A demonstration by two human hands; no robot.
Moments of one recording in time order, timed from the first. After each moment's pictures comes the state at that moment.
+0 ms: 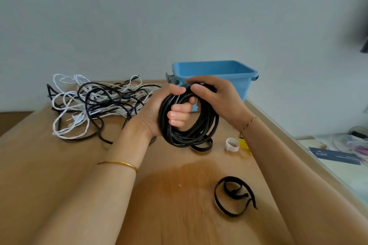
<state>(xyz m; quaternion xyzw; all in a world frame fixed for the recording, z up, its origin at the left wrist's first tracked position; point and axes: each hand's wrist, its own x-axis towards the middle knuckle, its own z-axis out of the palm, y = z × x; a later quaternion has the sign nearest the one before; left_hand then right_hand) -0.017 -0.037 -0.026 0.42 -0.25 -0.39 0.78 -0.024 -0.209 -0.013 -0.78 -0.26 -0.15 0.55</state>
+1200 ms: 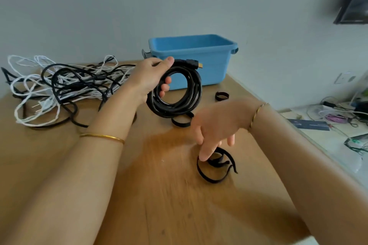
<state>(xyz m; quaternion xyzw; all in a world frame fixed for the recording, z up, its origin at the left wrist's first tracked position) -0.007 -0.070 -0.025 0.73 -0.09 0.00 0.67 -0.087 -0.228 -0.012 -0.93 -0.20 0.32 0.01</state>
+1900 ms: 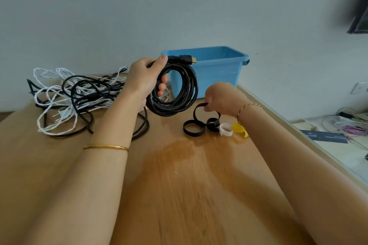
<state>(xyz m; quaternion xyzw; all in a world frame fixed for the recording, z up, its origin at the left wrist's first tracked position) -0.005 -0.043 -0.009 0.71 -0.10 0.10 0.69 -0.005 -0.234 -0.032 -0.99 -0.09 -0.06 0.11</state>
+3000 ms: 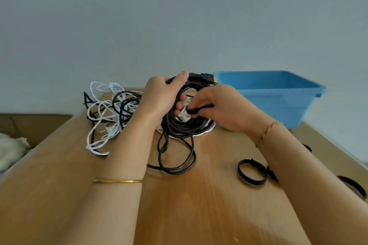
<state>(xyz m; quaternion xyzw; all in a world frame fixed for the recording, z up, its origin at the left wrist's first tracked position) 0.009 0.028 0.006 0.75 -0.01 0.17 0.64 0.016 -0.124 0.010 -0.90 -0.33 -0.08 0.29</state>
